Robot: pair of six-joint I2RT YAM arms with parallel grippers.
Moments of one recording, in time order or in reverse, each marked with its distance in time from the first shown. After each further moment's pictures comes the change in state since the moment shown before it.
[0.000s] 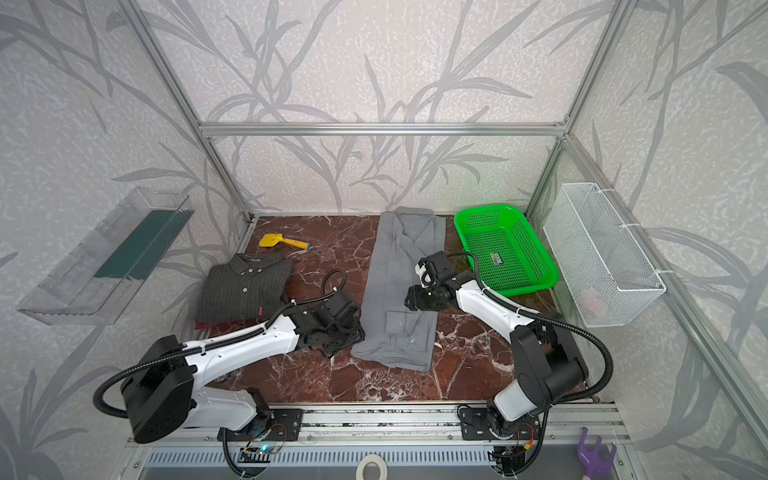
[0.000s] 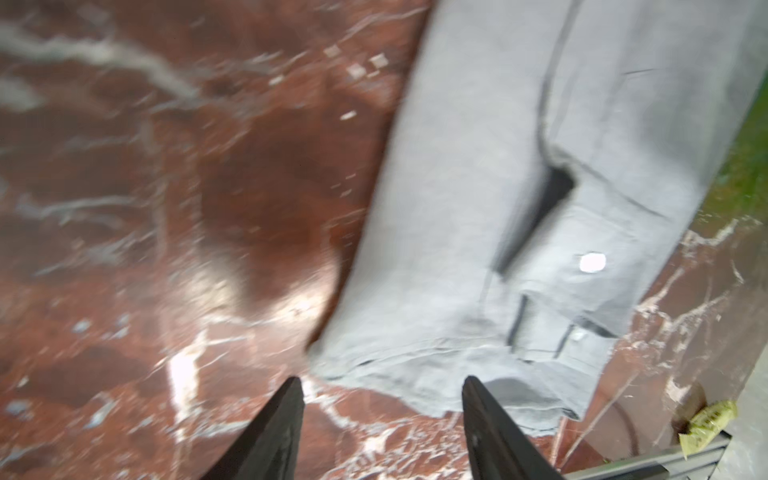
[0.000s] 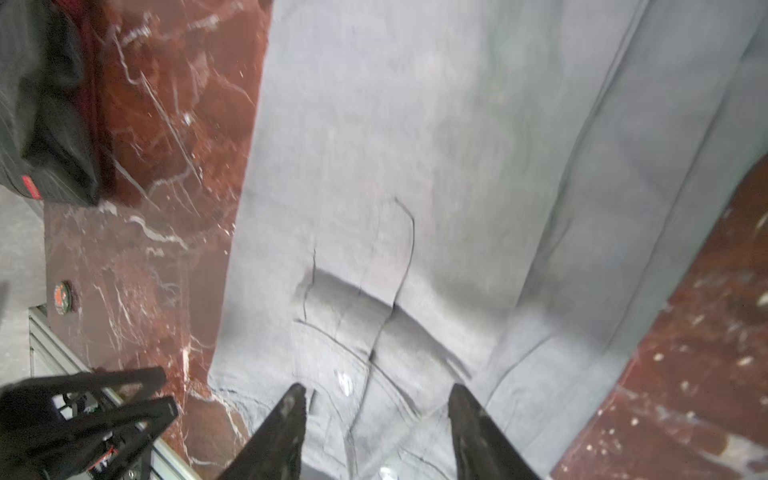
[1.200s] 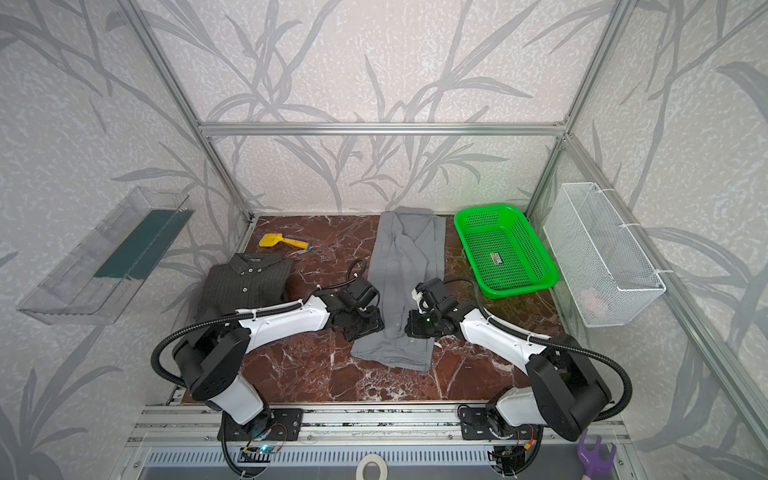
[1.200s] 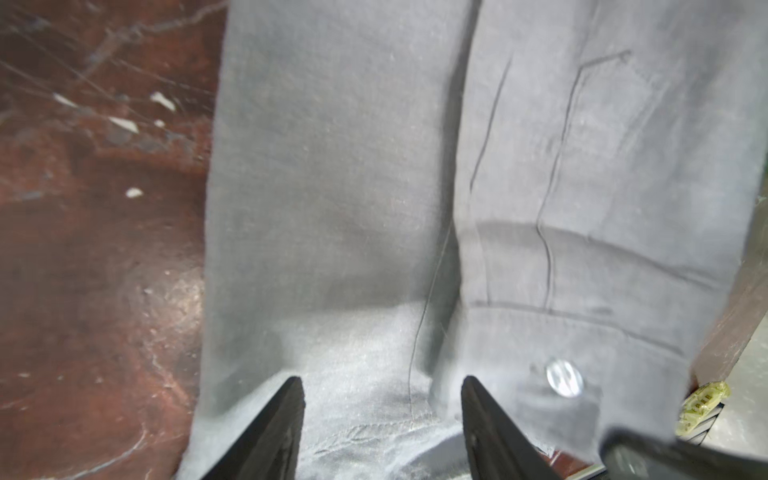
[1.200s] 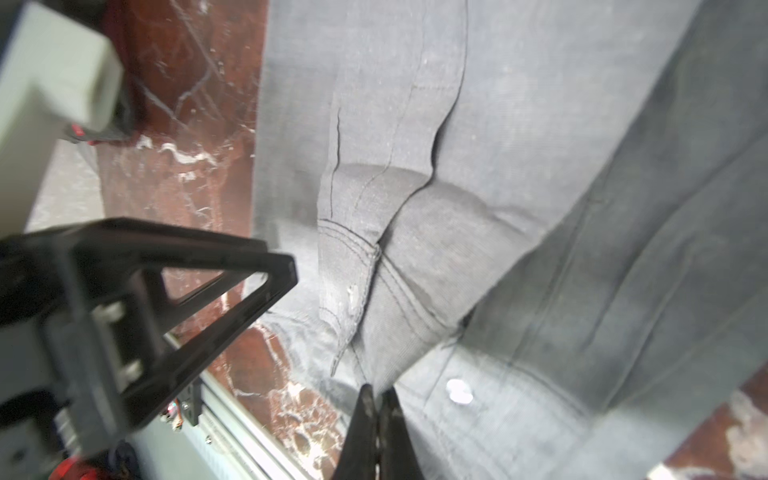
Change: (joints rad) left arm 0.042 0.248 0.136 0.084 0.128 0.089; right arm 0.119 -0.182 -0.222 0.133 -0.067 0.207
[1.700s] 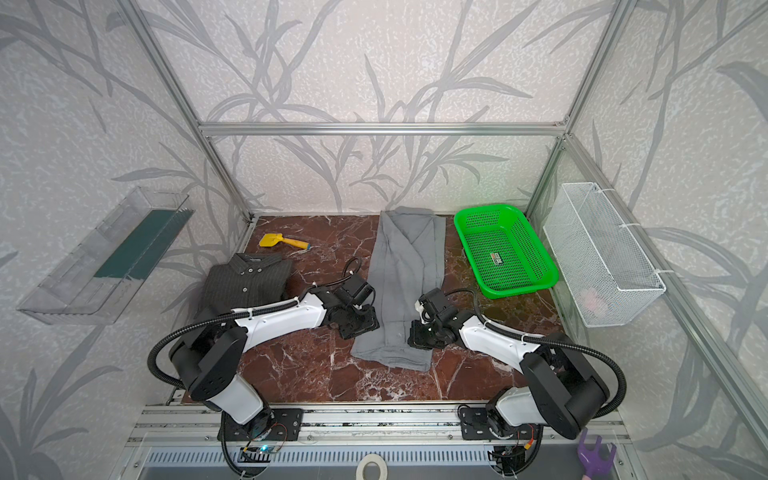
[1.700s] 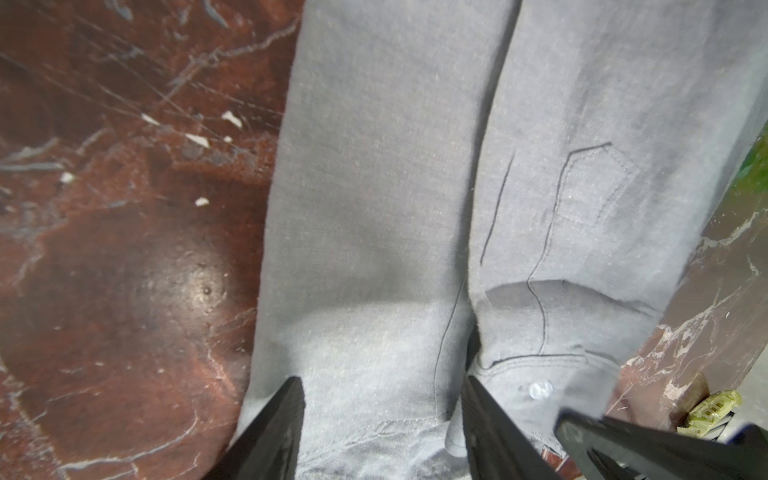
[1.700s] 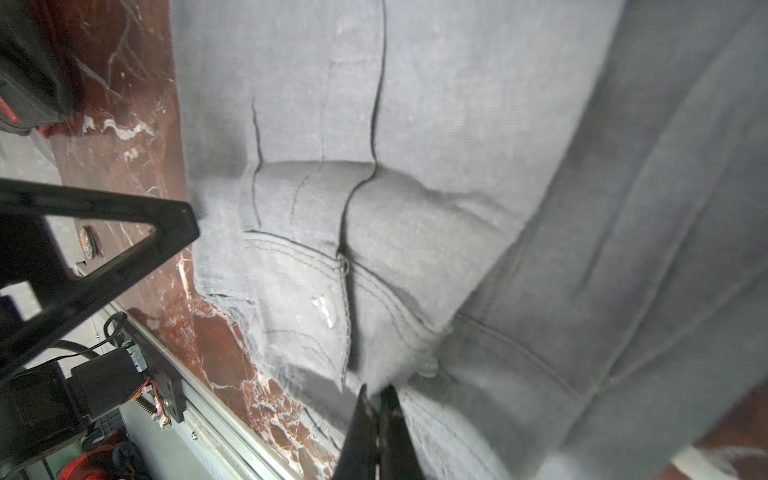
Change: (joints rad) left arm 0.025 -0.010 0.000 -0.047 0.017 0.030; right arm 0.007 0.062 -0.089 0.057 0.000 0.050
